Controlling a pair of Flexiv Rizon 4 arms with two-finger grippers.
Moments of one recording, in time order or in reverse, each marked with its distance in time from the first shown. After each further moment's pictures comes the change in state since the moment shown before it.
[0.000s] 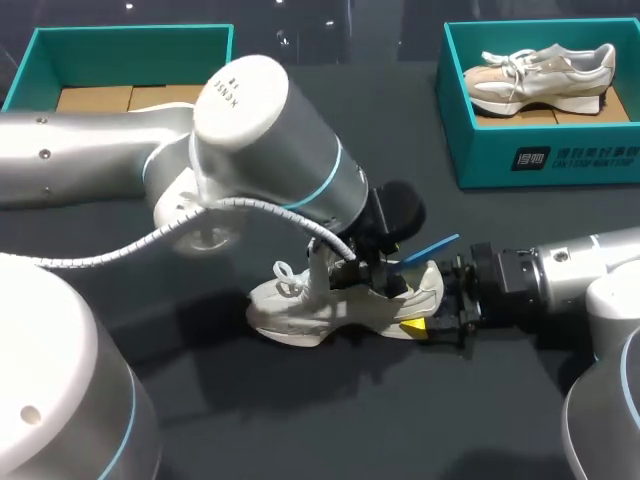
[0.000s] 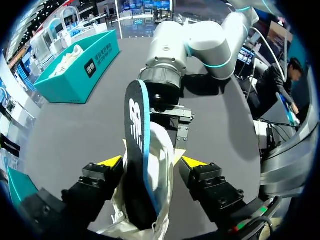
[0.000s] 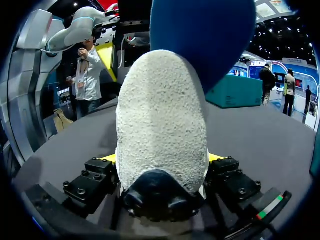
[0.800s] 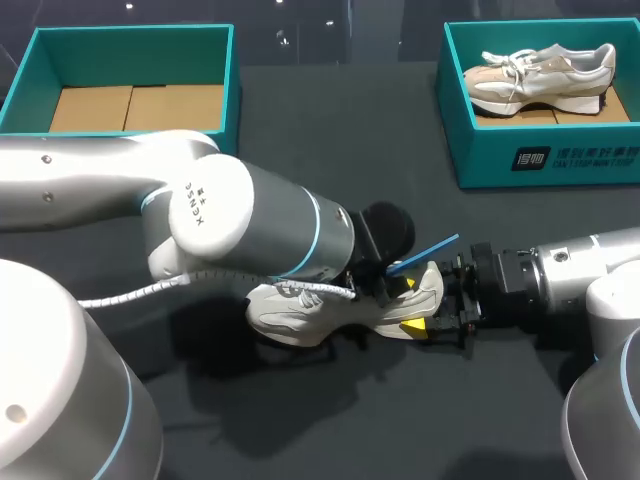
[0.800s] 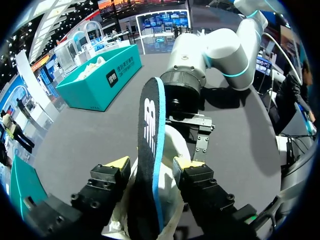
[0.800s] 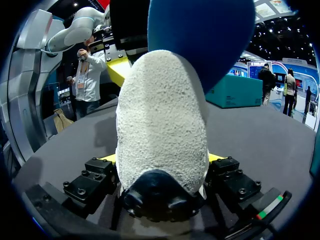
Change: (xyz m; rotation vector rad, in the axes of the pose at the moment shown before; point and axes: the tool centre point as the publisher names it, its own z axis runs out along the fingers) left arm -0.012 0.000 0.022 0.166 -0.182 -0.054; right arm 0.000 0.000 0.000 0.000 0.000 0.000
